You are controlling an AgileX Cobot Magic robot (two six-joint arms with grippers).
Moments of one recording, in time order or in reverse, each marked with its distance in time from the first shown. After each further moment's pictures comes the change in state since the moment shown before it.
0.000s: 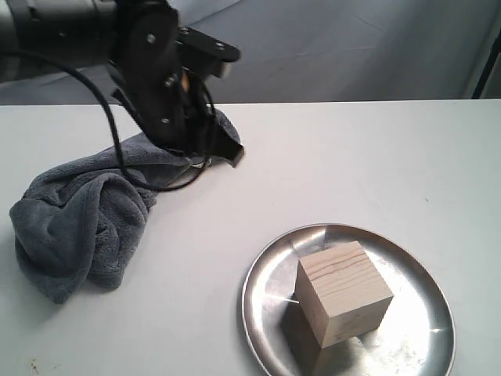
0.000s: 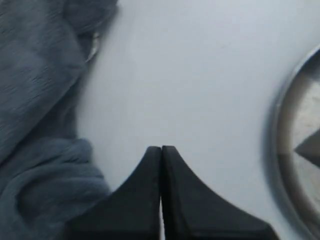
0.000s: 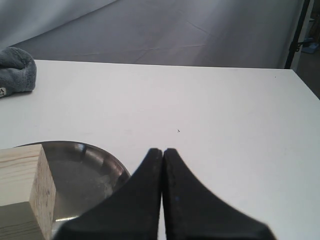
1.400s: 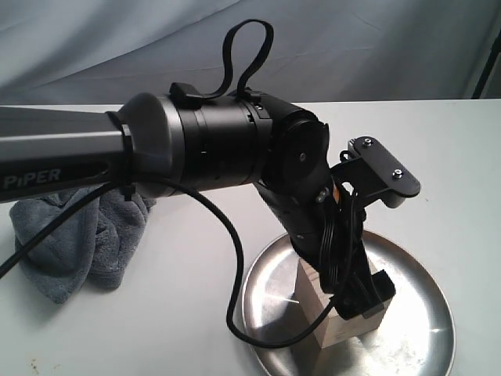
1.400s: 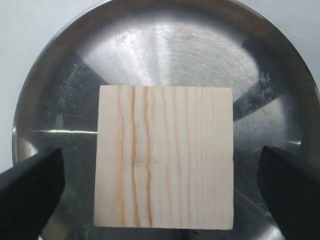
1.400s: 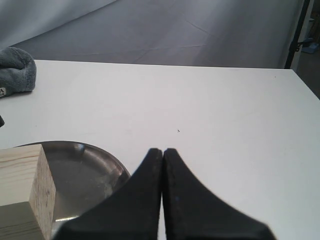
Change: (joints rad) left arm -0.322 0.156 0.000 -0.368 -0.179 0.496; right arm 0.000 0.000 0.000 0.000 0.000 0.000
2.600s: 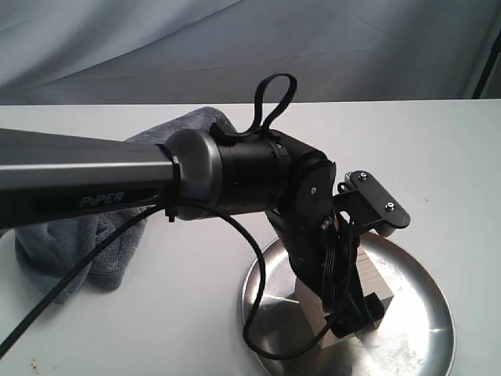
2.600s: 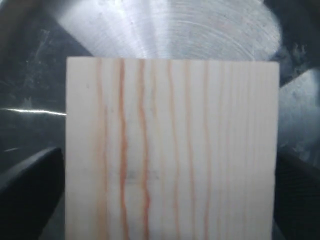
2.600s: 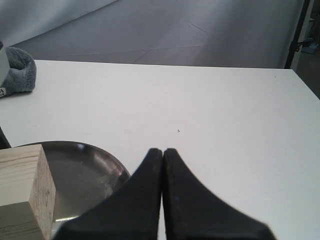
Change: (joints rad) left arm 0.000 0.100 0.000 0.004 -0.021 -0.002; right arm 0.000 0.000 0.000 0.000 0.000 0.000
